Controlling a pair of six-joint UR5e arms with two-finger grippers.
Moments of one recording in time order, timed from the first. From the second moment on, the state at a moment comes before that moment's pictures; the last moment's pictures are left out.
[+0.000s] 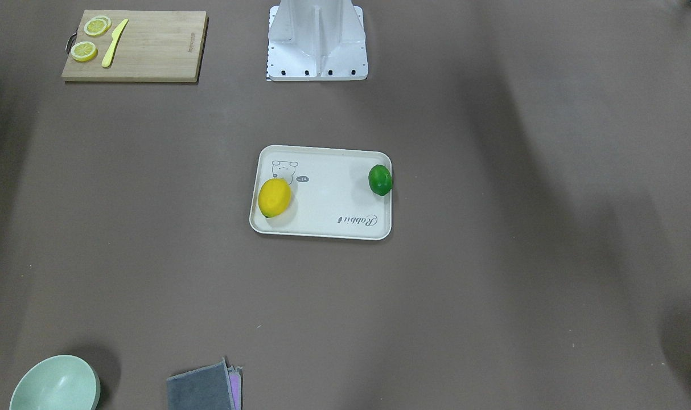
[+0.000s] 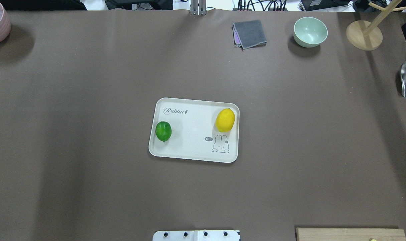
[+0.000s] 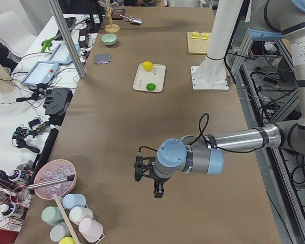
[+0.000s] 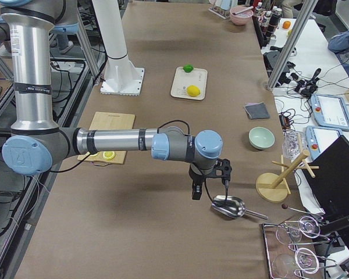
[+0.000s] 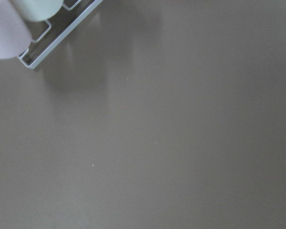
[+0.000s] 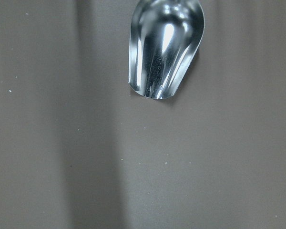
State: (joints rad) left arm -1.70 -1.25 -1.75 -1.84 -2.41 -0.07; right arm 1.56 -1.58 1.66 -1.68 2.35 0.04
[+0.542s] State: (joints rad) left arm -1.54 -1.30 -1.79 -1.84 -2.35 -0.28; right arm 1.56 -1.58 1.66 -1.68 2.35 0.04
